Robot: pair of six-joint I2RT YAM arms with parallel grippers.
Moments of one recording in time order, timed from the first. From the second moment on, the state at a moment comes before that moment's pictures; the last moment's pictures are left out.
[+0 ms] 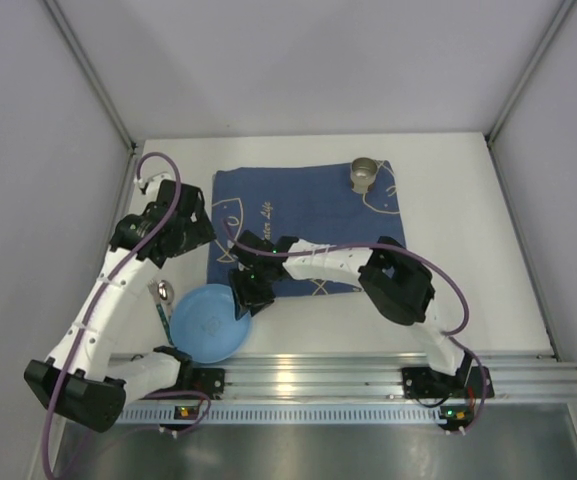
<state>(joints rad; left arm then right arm) -0.33 1.13 1.25 -1.06 -0.44 -0.65 1.08 2.16 1.63 -0.55 -0.35 0.72</state>
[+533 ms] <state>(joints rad) -0.33 1.12 1.23 -1.07 -0.44 -0.65 1.09 2.10 1.61 -0.58 -0.27 0.71</state>
